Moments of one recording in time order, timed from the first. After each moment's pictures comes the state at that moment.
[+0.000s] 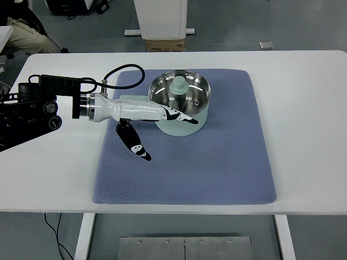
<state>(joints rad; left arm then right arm) -1.25 0.59 0.01 -1.28 1.24 -0.22 -0.61 0.02 0.00 0.56 0.09 -0.45 -0.02 0.06</state>
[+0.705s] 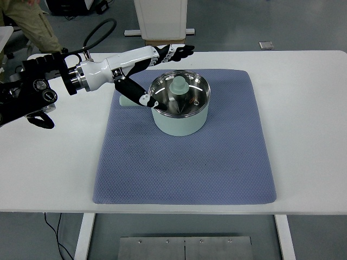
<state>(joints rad) -1.23 0.58 -0.09 -1.17 0.74 -0.18 -0.61 0.02 0.00 0.56 0.09 -0.45 -0.02 0.06</state>
